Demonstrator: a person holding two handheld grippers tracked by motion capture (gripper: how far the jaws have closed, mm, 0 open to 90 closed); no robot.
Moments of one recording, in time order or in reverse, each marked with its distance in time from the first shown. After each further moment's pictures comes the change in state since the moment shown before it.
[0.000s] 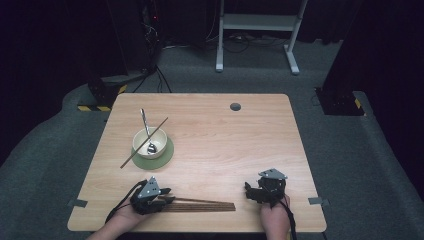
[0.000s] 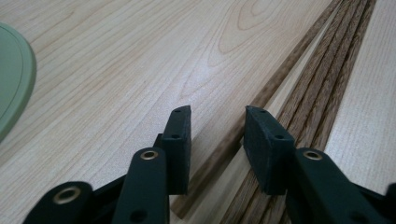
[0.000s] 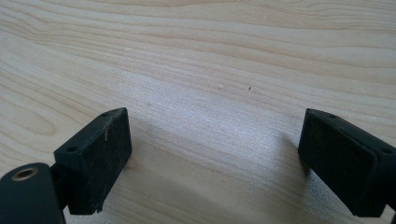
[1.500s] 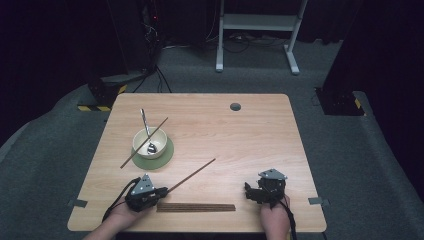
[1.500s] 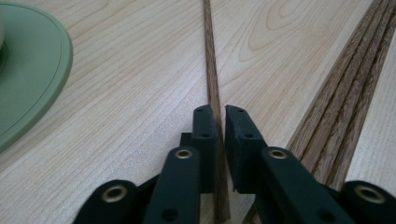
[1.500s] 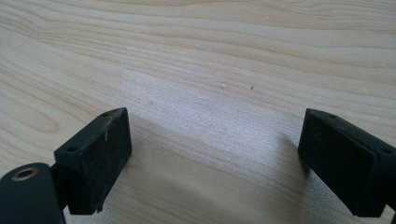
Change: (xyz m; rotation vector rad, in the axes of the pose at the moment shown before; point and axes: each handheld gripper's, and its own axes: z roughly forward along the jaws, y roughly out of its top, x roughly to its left) left arm 0.014 -0.010 -0.006 -0.029 0.030 -0.051; right arm 0.000 0.000 0.000 0.000 0.003 -0.008
